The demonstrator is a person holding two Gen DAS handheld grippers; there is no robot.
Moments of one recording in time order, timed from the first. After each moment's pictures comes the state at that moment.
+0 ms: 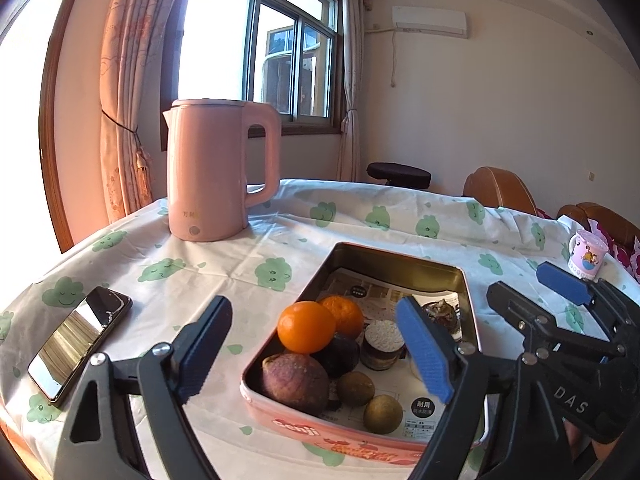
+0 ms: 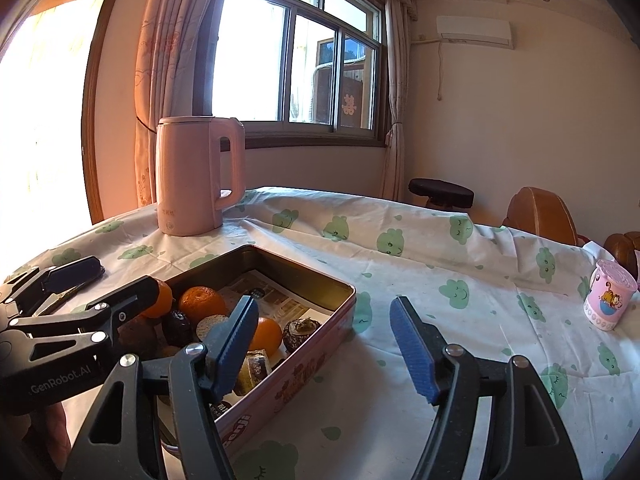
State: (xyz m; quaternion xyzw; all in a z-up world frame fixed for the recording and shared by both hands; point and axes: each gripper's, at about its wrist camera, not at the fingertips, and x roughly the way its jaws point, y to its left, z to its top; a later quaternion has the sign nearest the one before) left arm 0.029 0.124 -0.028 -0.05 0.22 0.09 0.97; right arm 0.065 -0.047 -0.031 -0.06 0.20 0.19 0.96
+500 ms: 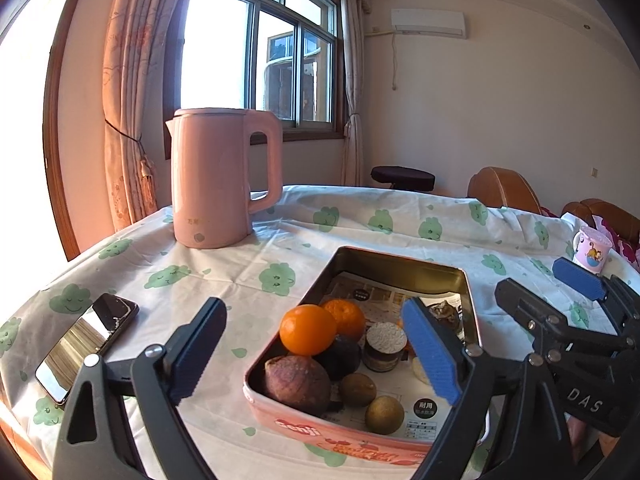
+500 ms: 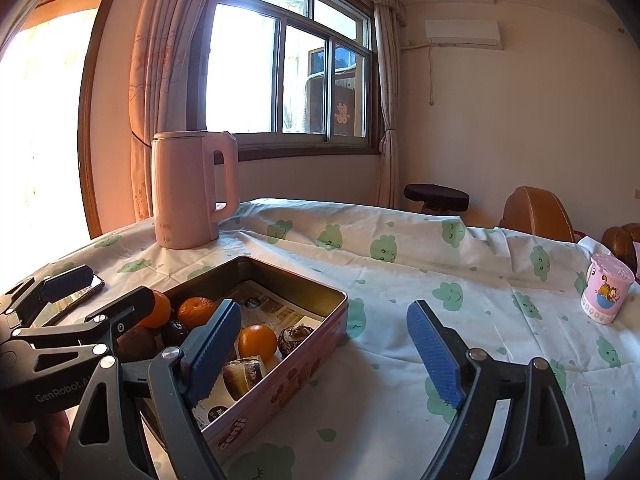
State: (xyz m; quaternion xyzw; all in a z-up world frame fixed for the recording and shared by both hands) left arm 0.027 0.120 -0.026 -0.04 0.21 0.10 0.97; right arm 0.062 -0.056 -0.029 -0.05 0.18 0.18 0.96
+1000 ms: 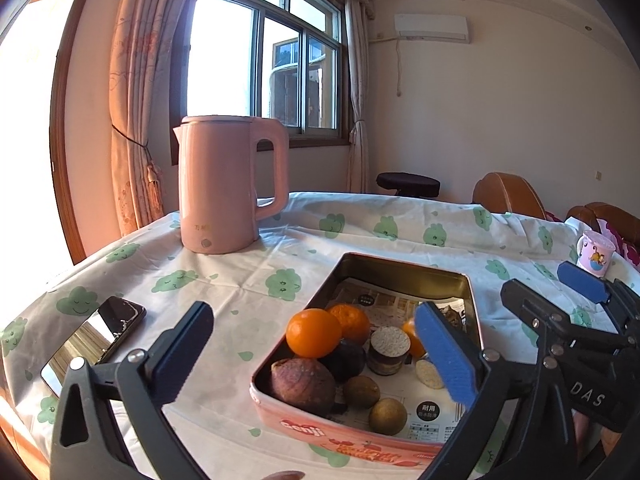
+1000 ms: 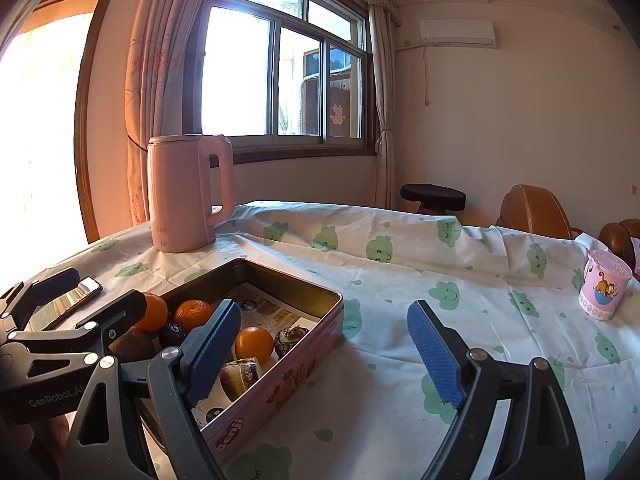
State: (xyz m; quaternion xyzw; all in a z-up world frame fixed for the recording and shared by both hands) left arm 0.022 0.120 -0.024 -0.03 0.20 0.11 0.97; right arm 0.062 -0.059 -0.028 -0.04 0.18 0.18 0.97
